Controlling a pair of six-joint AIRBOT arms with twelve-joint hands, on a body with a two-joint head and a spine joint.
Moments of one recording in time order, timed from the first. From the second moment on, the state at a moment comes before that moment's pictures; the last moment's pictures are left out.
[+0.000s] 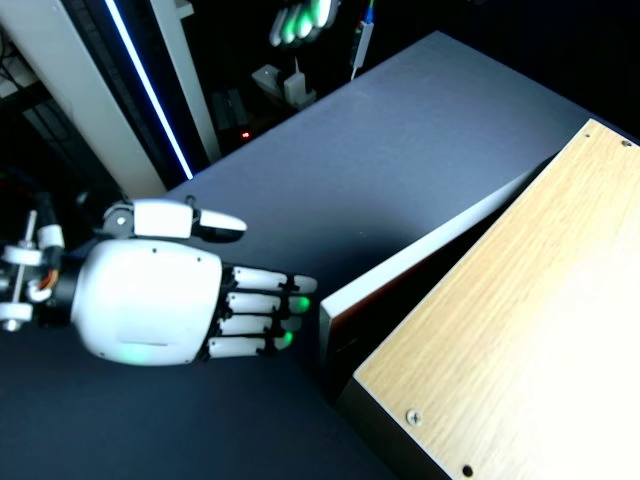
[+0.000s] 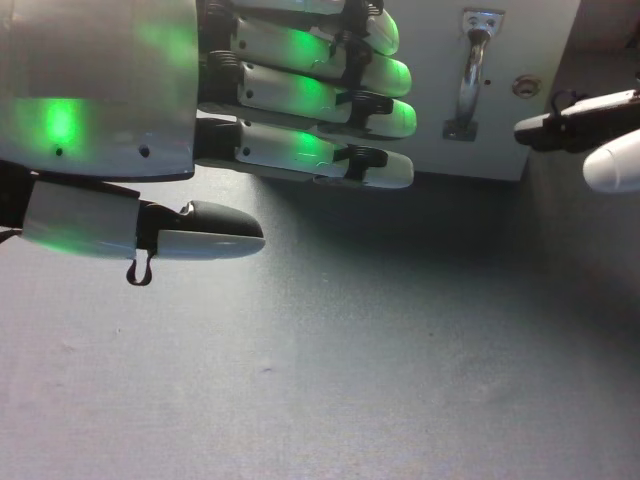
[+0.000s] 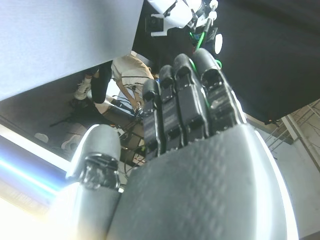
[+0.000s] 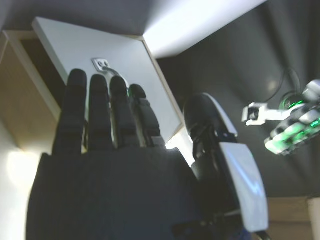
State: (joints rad) left arm -0.04 -0.77 1.07 1.55 -1.04 0.12; right arm -0.32 -0.88 1.34 -1.53 0.60 1.07
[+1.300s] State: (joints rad) left arm -0.04 -0.77 1.07 1.55 -1.04 0.12; right arm -0.28 -0.98 1.60 -1.67 0.70 0.99
